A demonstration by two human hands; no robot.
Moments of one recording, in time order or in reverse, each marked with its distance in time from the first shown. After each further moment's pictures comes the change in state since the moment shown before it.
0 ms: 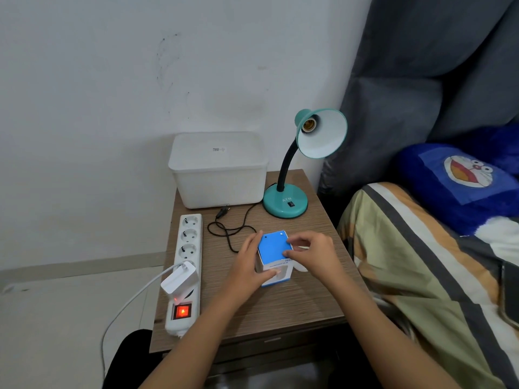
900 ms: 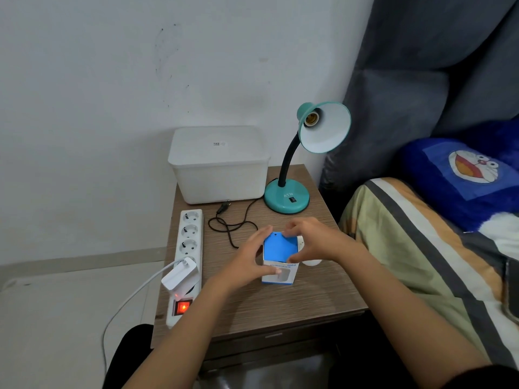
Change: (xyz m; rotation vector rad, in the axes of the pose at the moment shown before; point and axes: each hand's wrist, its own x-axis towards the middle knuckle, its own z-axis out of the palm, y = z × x) left_hand 0.013 0.006 -0.017 -0.079 -0.271 0.009; right_hand 0.024 -0.023 -0.026 -0.691 -0.473 -0.293
